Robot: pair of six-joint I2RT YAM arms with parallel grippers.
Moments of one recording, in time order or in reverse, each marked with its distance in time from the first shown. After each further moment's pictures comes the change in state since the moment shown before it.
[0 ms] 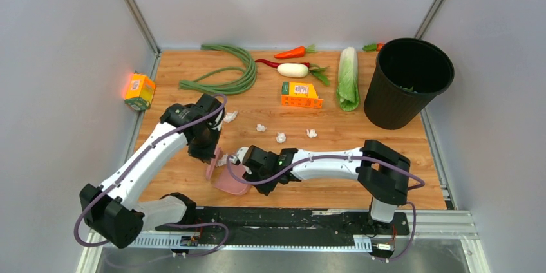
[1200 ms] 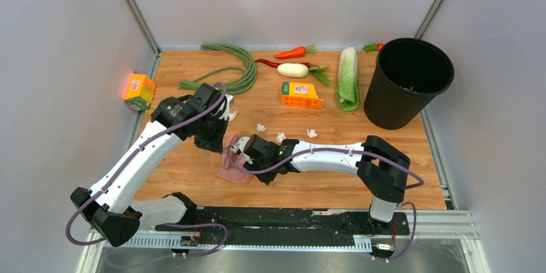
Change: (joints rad) left arm -0.121 0.014 0.188 -0.031 0.116 -0.028; right arm -0.065 0.025 0.061 -0.037 0.017 -0.077
